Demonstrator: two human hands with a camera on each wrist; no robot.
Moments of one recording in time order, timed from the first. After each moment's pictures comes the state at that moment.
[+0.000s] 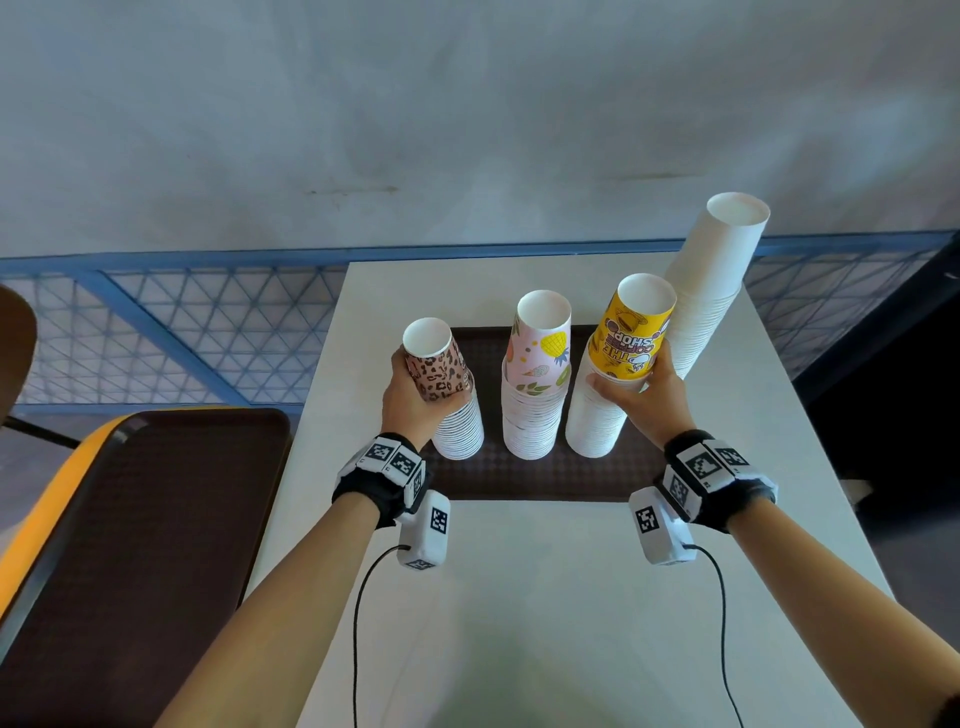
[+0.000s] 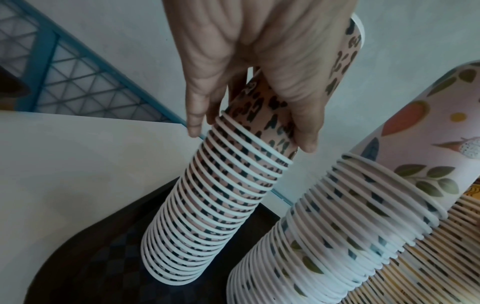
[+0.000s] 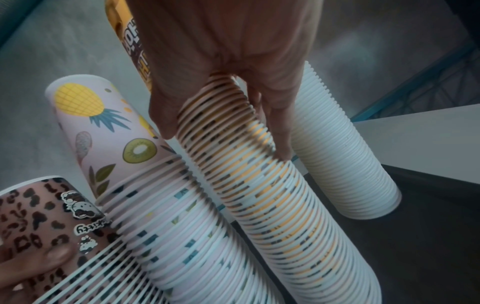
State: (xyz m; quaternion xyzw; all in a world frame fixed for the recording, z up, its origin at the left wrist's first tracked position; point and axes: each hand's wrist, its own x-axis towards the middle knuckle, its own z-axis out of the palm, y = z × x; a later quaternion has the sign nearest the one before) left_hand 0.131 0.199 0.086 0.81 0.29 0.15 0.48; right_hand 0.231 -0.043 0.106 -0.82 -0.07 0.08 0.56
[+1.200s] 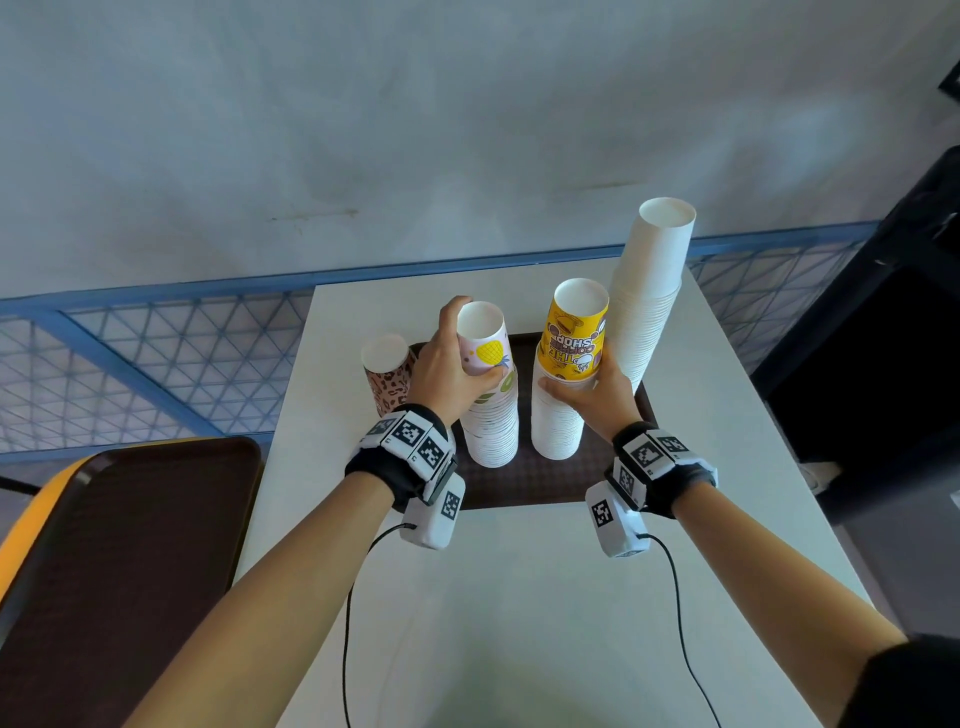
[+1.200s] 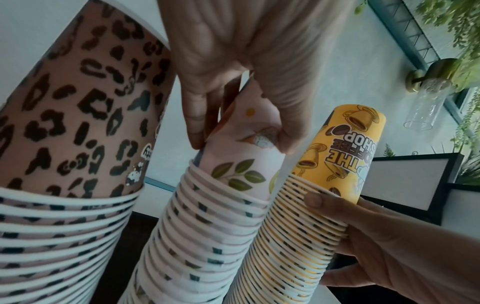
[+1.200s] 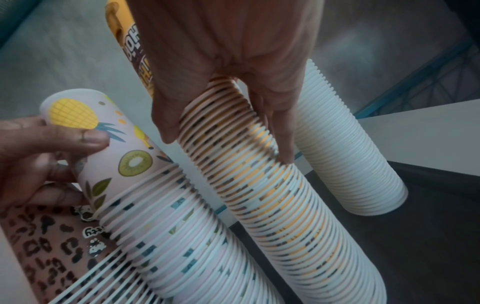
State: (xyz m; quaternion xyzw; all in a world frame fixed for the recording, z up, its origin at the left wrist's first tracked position) left_hand 0.169 0.134 0.151 0.89 0.12 0.14 0.42; right_hand 0.238 -0.040 0.095 -0.82 -0.08 0.09 0.55
